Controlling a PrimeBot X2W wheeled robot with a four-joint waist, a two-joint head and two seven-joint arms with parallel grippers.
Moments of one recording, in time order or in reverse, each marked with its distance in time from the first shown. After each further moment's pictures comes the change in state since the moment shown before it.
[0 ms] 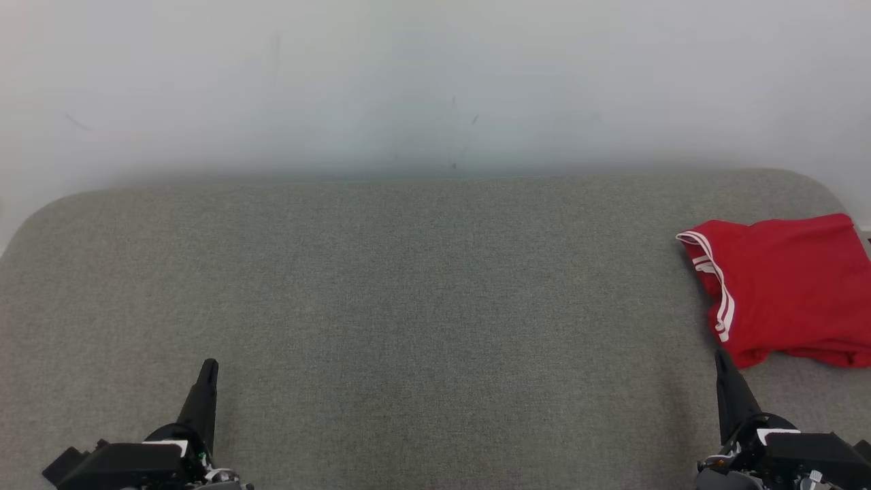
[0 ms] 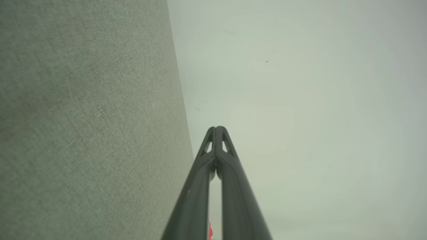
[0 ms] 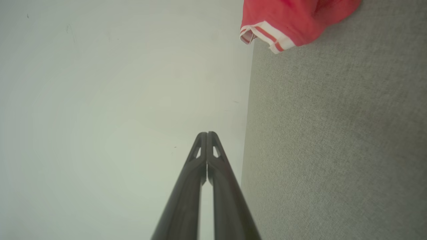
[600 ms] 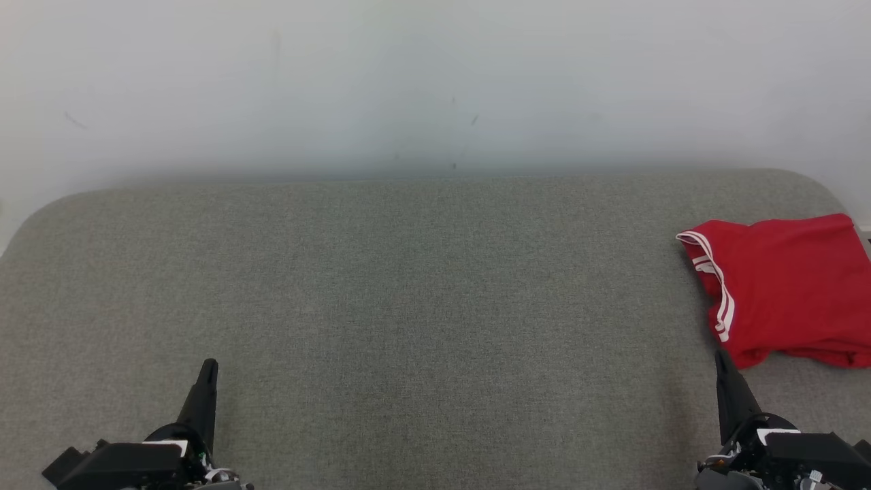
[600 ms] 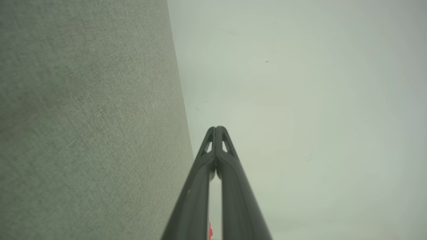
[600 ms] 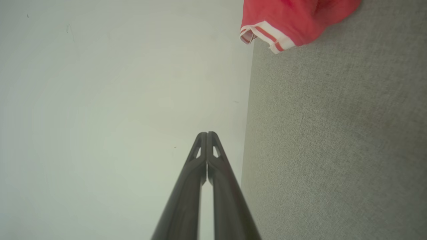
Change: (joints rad) left arm 0.000 0.000 0.000 0.000 0.000 0.000 0.000; right arm 0.000 0.000 0.000 0.000 0.000 0.000 0.000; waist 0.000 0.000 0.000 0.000
